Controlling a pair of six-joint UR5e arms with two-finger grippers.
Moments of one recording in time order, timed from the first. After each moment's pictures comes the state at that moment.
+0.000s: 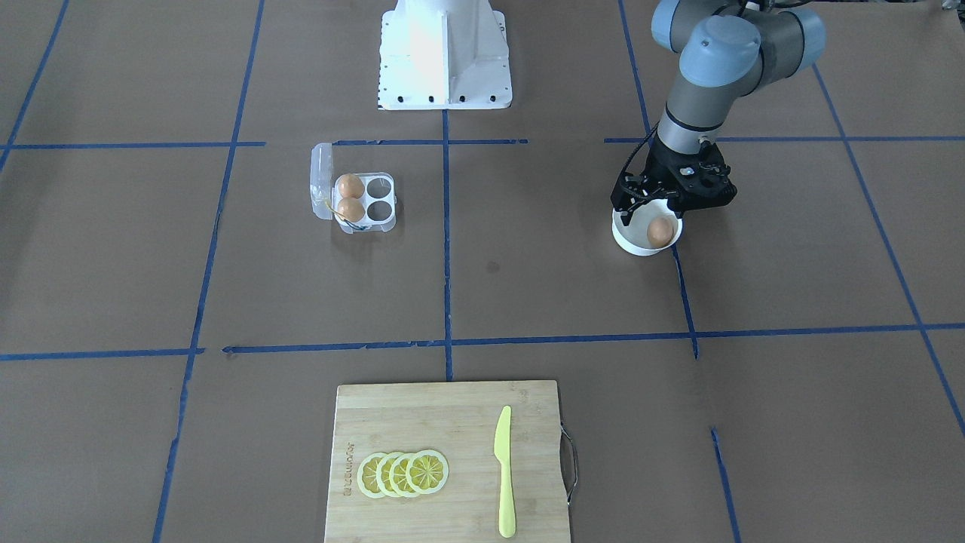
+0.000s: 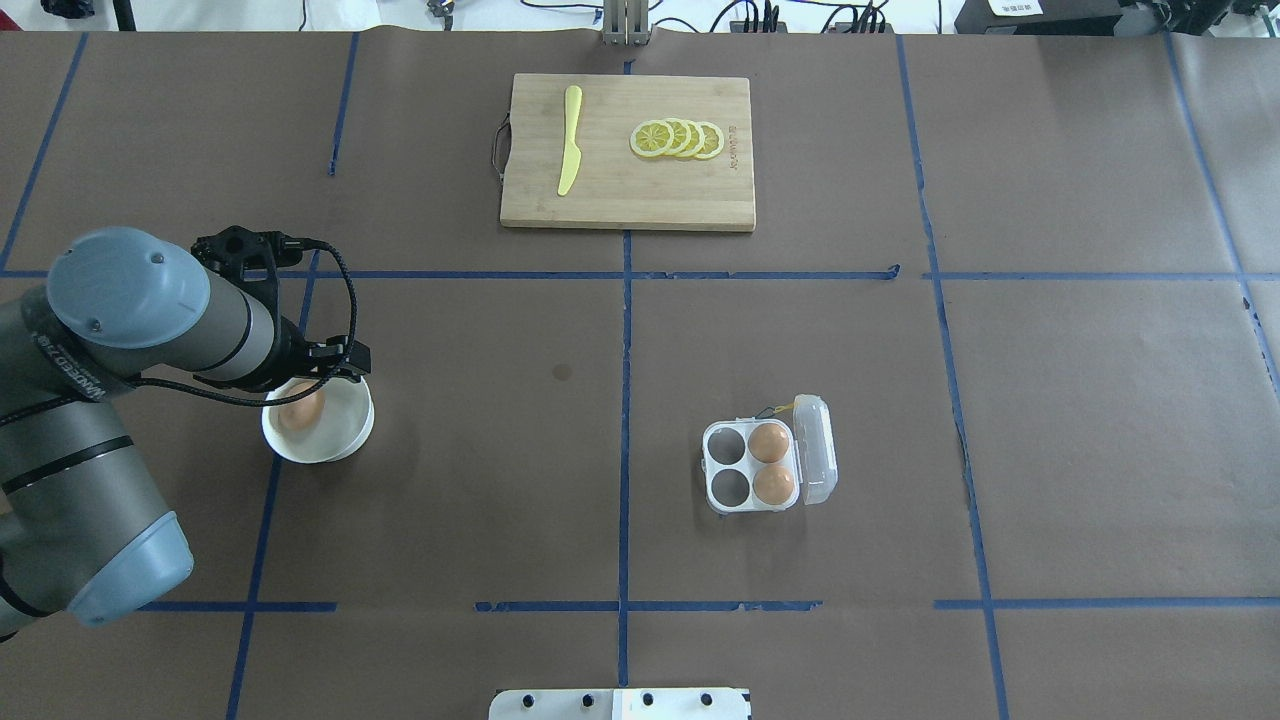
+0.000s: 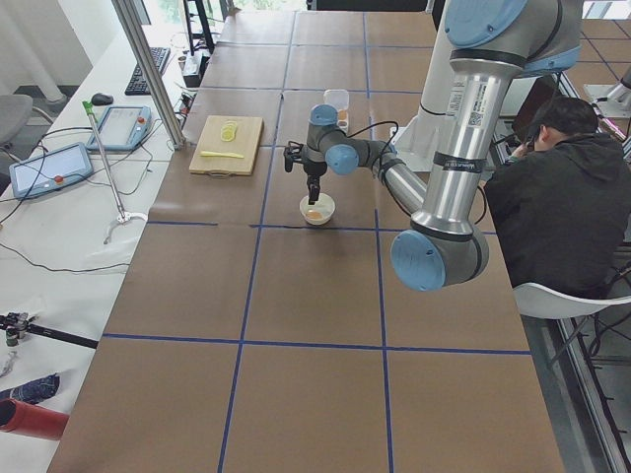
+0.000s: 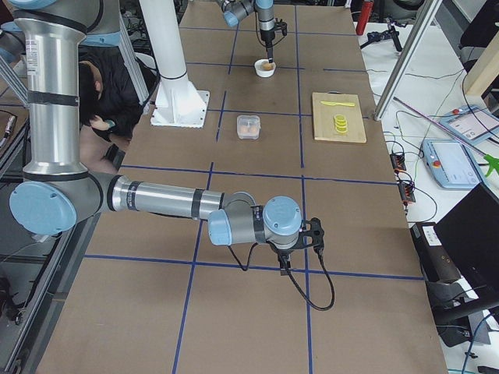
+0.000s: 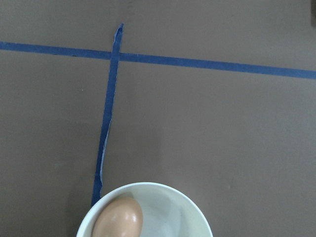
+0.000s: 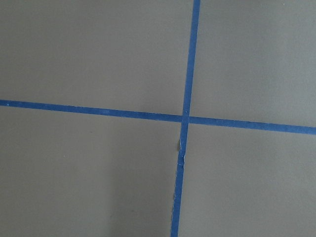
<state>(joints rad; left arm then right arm) -0.64 -1.80 -1.93 -1.71 -1.86 -1.21 1.58 -1.62 1.54 -1.32 2.47 0.03</state>
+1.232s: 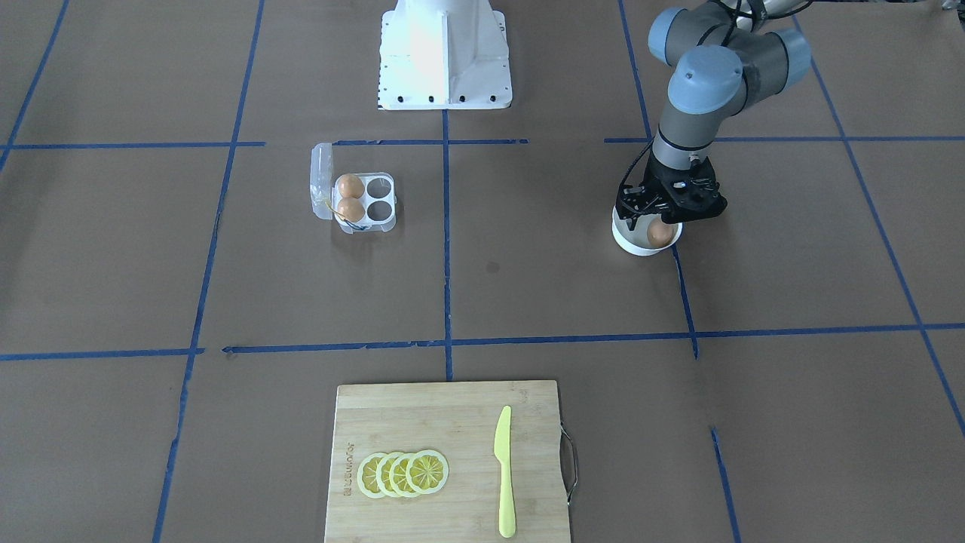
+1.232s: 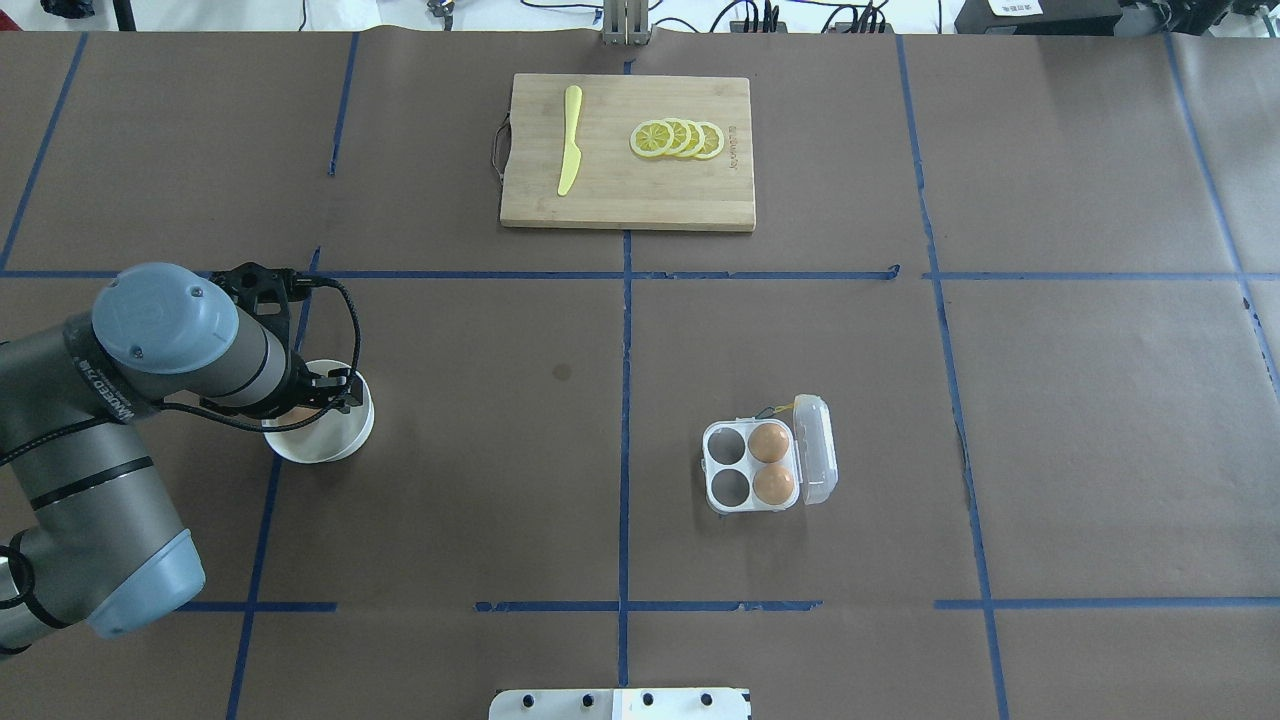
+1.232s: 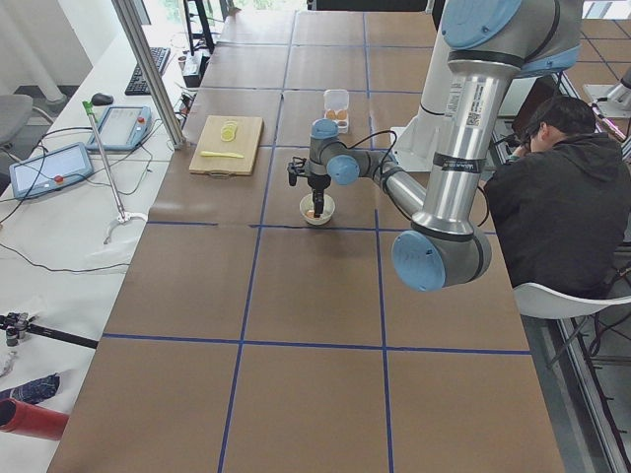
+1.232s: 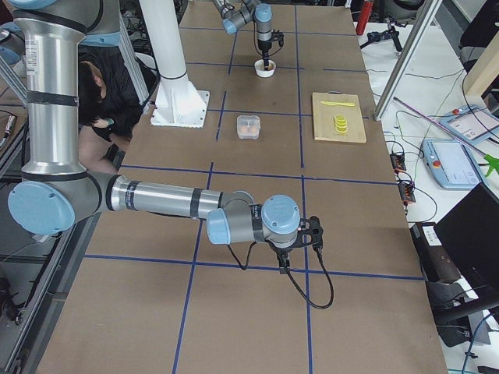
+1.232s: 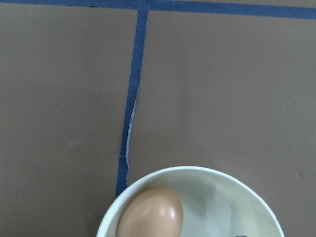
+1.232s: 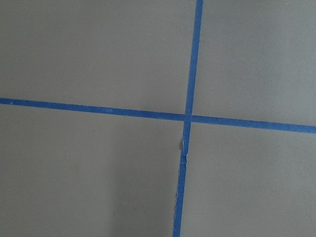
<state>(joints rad) -0.60 -1.79 -1.87 -1.71 -1.86 -1.21 1.58 -1.63 1.55 -1.32 2.47 0.03</state>
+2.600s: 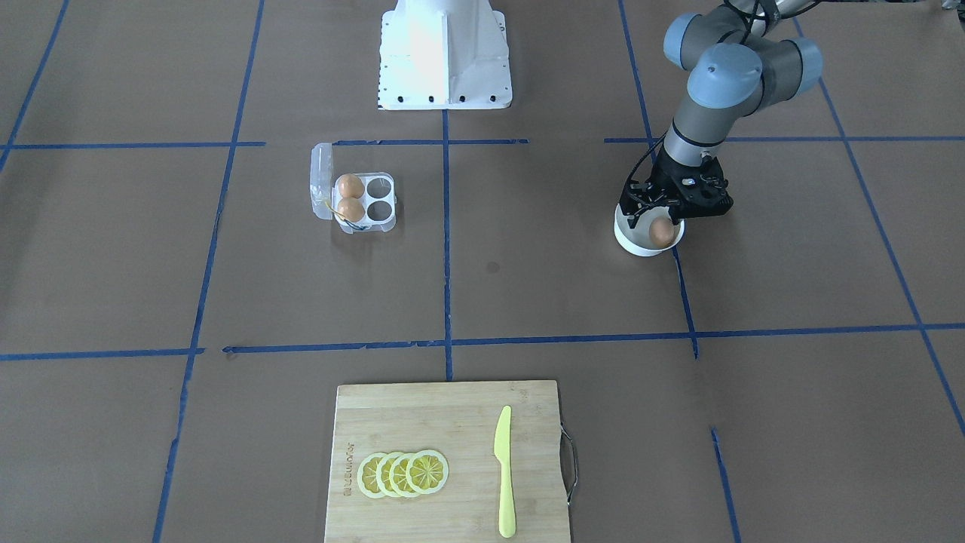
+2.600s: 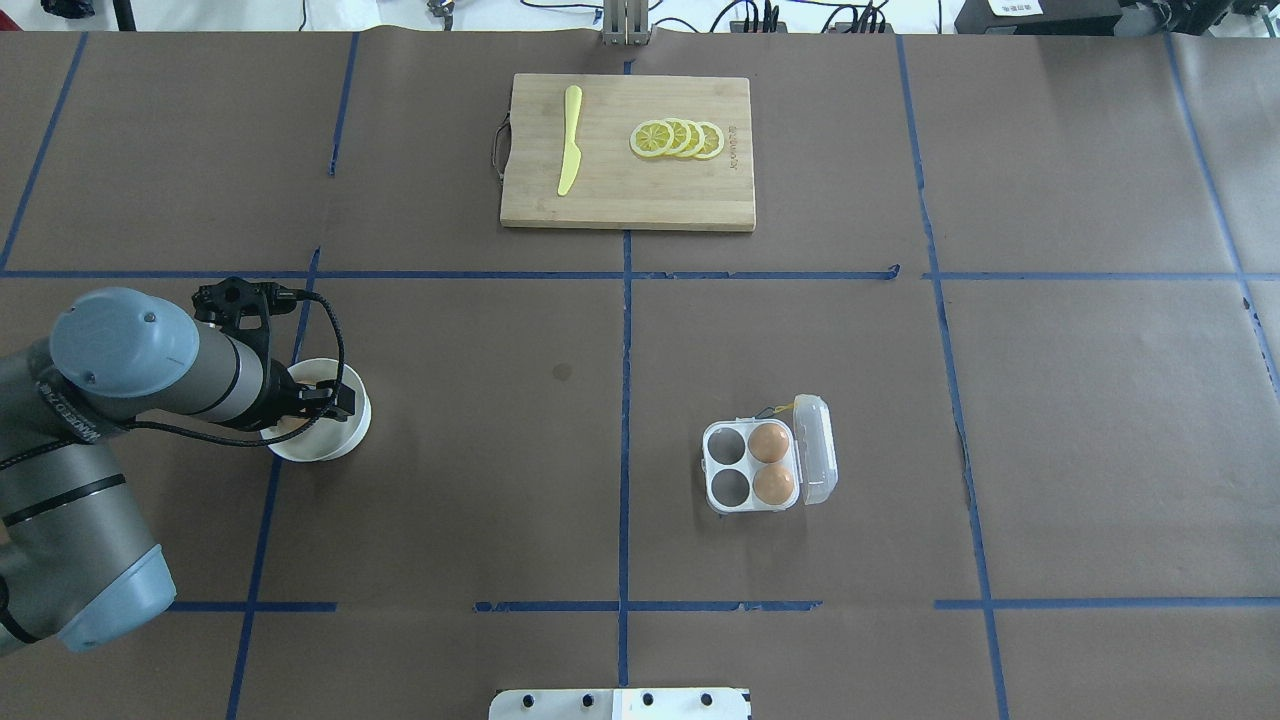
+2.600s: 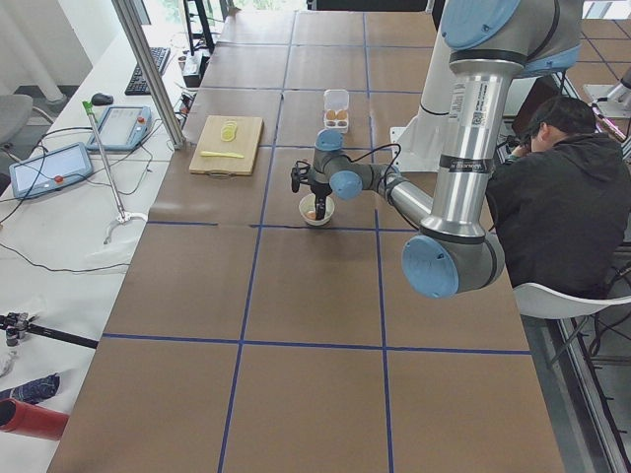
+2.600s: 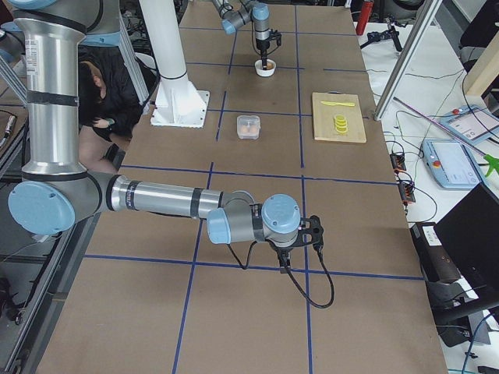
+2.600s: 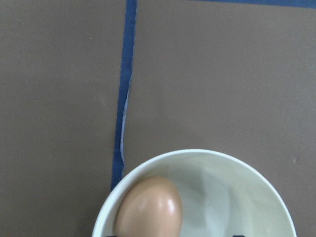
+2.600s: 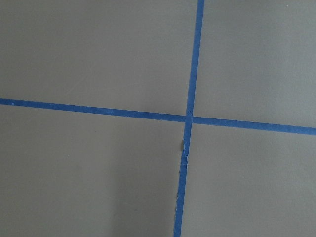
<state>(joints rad) -0.60 -1.72 -1.85 -1.89 -1.86 -1.21 1.58 -1.63 1.56 -1.32 2.47 0.03</state>
